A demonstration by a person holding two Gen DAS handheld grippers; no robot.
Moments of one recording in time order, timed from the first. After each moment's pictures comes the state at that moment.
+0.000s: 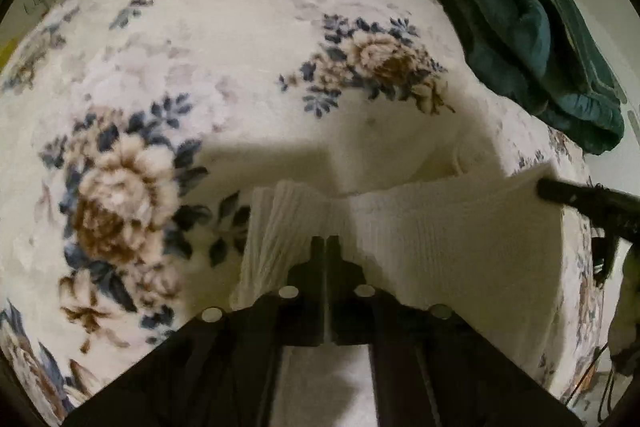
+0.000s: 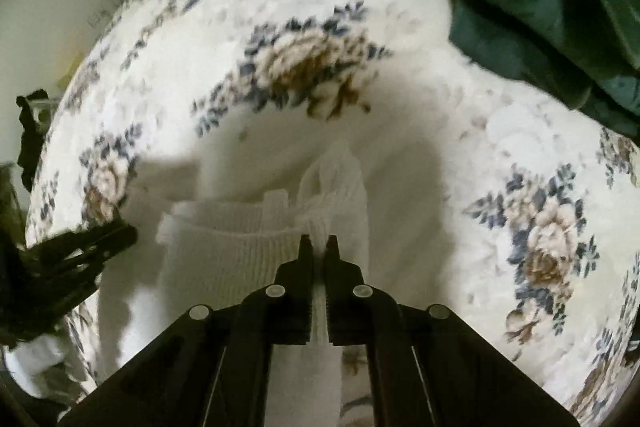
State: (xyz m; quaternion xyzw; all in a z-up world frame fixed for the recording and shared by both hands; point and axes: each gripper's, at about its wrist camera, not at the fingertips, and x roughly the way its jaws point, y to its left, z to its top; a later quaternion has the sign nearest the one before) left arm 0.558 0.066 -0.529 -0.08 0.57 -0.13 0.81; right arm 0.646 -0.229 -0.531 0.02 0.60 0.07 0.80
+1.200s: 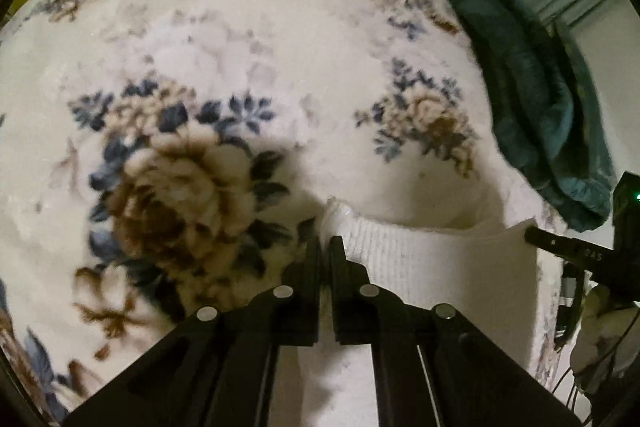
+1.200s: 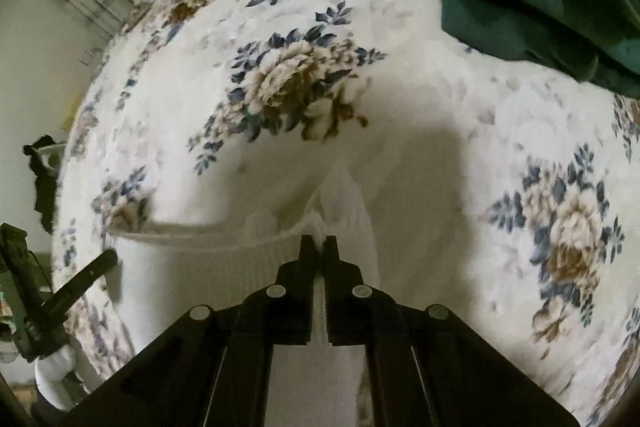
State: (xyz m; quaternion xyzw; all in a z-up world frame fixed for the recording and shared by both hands) left arm 0.576 0.138 -0.542 -0.19 0.56 -0.09 0.80; right arm 0.684 -0.231 -0.565 0.09 0.62 0.05 0.78
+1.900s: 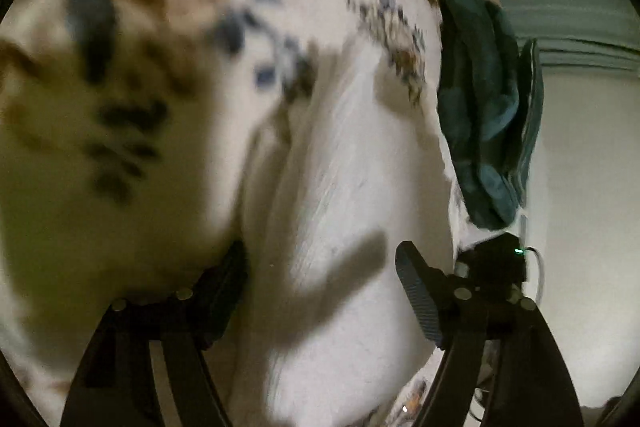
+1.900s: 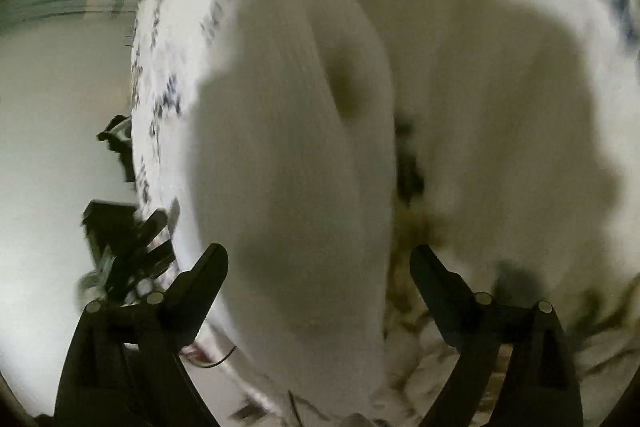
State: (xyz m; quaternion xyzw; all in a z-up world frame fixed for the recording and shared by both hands) left arm 0.498 0.133 -0.602 -0.40 0.59 -0.20 0.67; right arm 0.574 -0.277 -0.670 0.34 0.72 0.20 0.58
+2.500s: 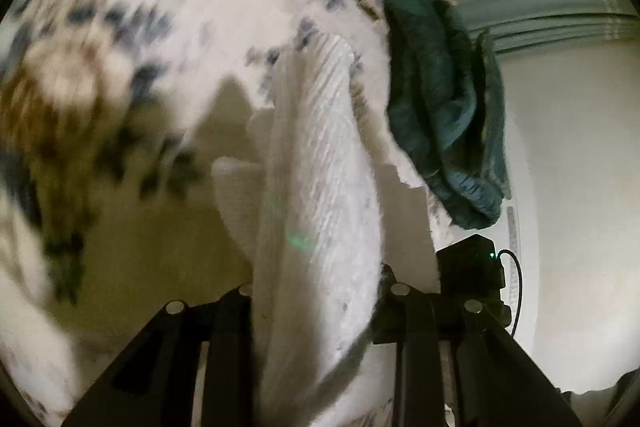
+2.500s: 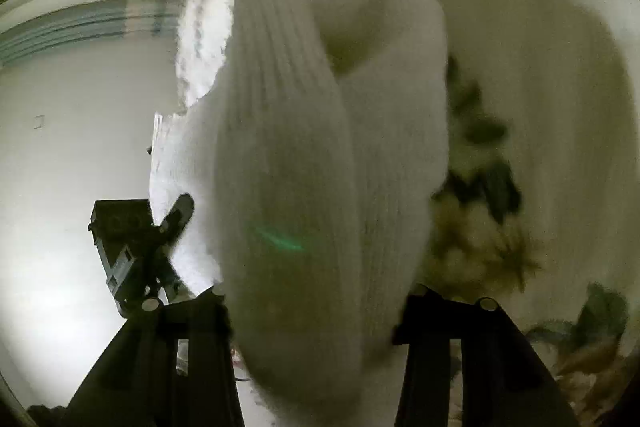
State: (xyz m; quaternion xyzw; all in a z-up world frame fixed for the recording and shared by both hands) left arm 0.548 0.117 -0.519 -0.37 0.53 -0.24 0.73; right arm 0.595 -0.239 -0.641 0.38 0.65 0.24 0.61
